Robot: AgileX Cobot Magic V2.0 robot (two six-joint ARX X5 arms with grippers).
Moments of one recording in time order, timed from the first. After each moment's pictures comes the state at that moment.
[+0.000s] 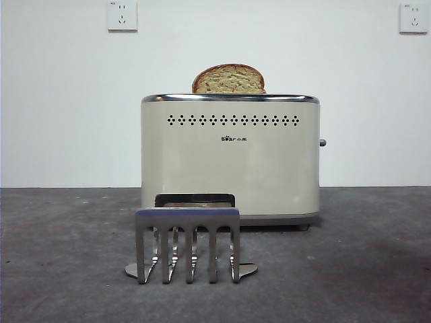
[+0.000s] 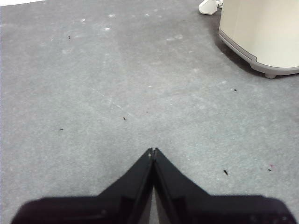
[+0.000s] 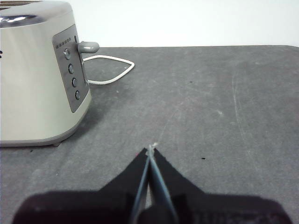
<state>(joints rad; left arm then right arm) -0.09 0.28 0.02 -0.11 0.05 0.08 0.03 0.01 0.02 -0.17 -0.07 0.00</state>
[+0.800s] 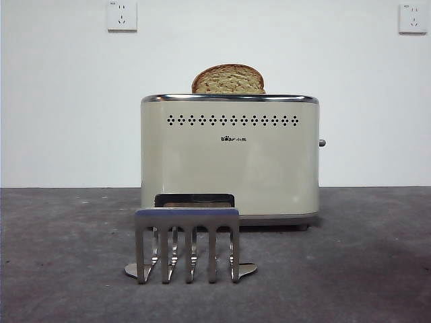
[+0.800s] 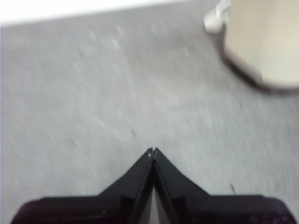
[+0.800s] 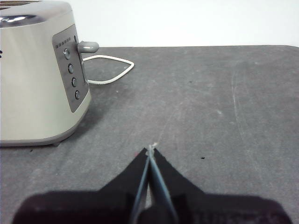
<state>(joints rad) -0.06 0.18 0.02 -0.12 0.05 0.08 0.03 0.01 0.02 -0.17 -0.07 0.00</state>
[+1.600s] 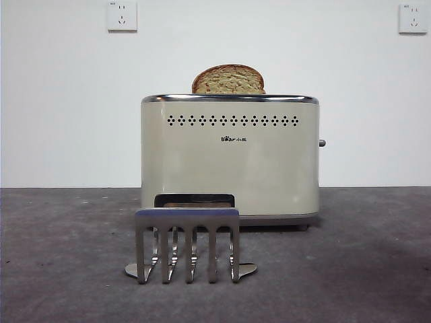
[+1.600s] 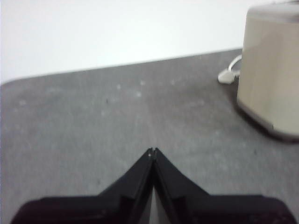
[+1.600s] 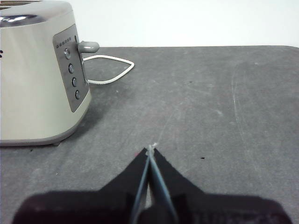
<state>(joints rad) -0.01 0.01 0.02 -0.16 0.06 0.08 0.03 0.01 0.02 -0.17 -0.07 0.00</state>
